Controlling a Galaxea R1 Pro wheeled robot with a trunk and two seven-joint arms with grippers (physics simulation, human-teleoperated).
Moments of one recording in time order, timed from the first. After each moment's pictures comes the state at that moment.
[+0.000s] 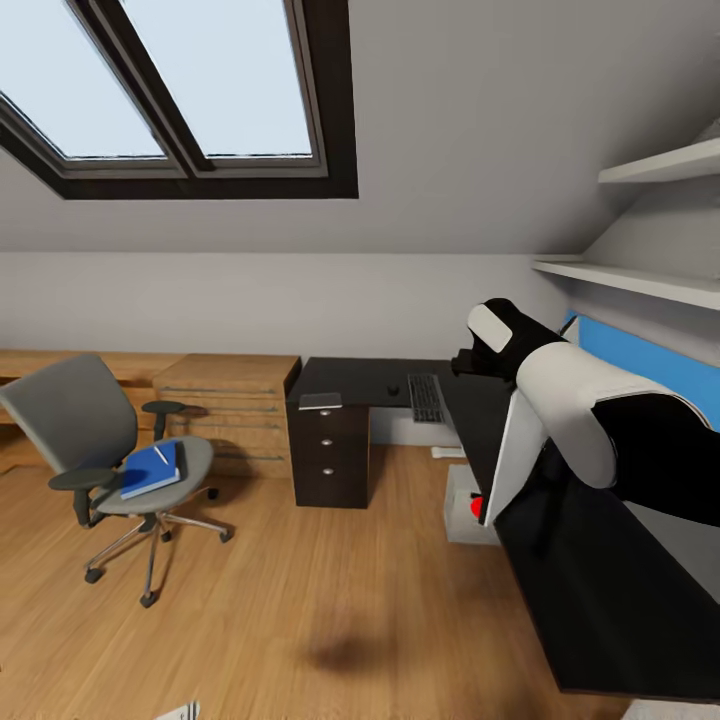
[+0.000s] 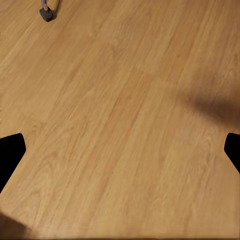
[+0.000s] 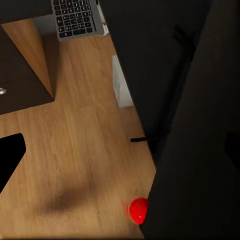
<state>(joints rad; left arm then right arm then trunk) -0.27 0.07 0.14 -0.23 0.19 -0.31 0.05 -1.60 0.04 0.17 -0.14 -0.59 0.84 -0.62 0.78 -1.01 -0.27</state>
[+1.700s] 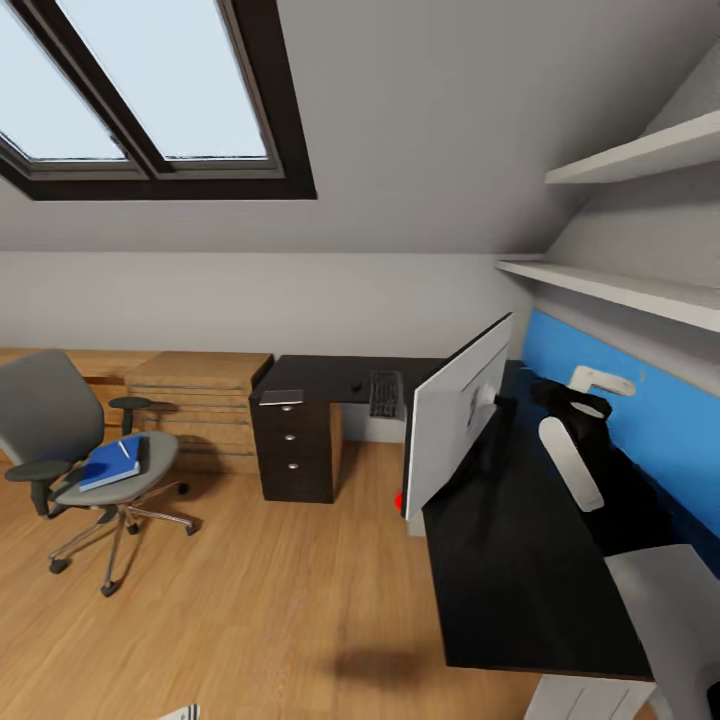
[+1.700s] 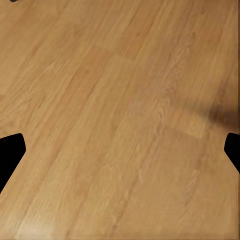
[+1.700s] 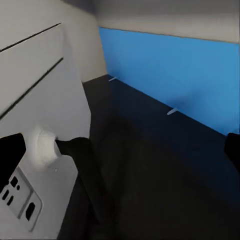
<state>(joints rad) -0.27 0.07 0.14 -0.22 0.19 -0.31 0.05 -0.83 -0.25 0.18 -1.29 -0.59 0.47 -0.79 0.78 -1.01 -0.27</state>
